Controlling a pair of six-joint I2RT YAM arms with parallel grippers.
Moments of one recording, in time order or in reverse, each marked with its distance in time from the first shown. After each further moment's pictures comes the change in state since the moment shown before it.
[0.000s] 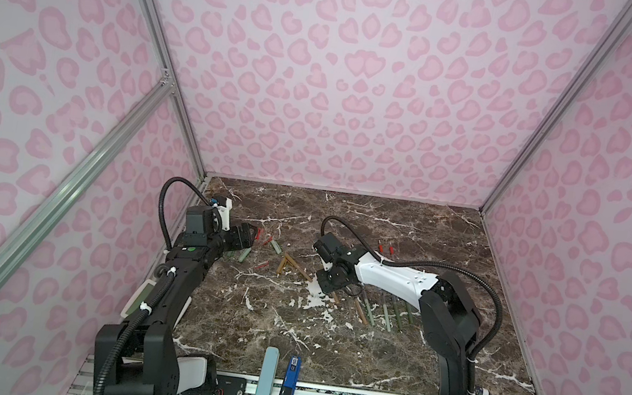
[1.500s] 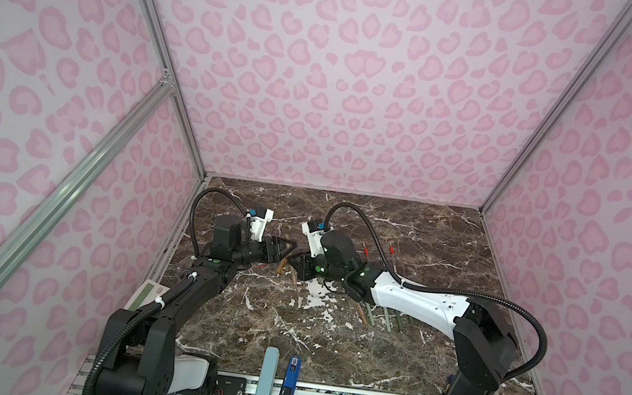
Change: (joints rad) left arm -0.238 0.030 -0.119 0.303 0.375 -0.226; right arm 0.090 -0.229 -0.241 0.748 -0.263 0.207
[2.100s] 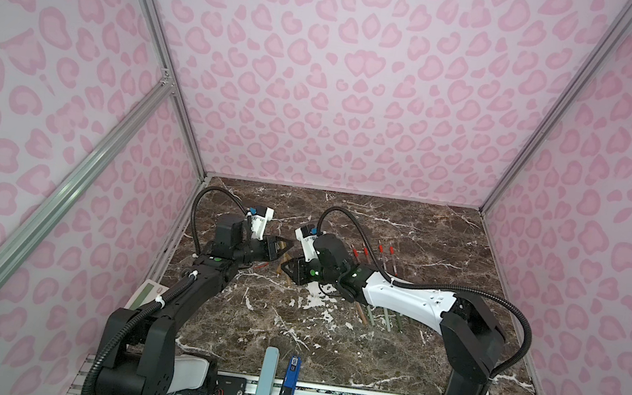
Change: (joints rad) left arm -0.005 0.004 0.022 -0.028 -0.035 -0.024; right arm 0.005 0.071 0.033 -0.026 -0.030 0.012
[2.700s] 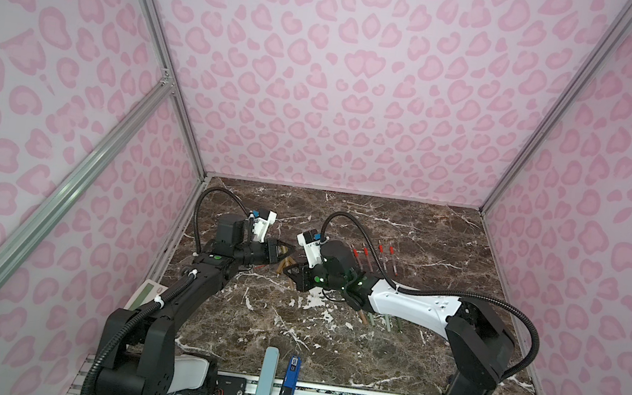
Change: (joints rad) left arm 0.021 0.001 0.026 -0.133 0.073 0.005; right arm -0.013 -0.077 -0.183 0.165 -0.045 -0.051
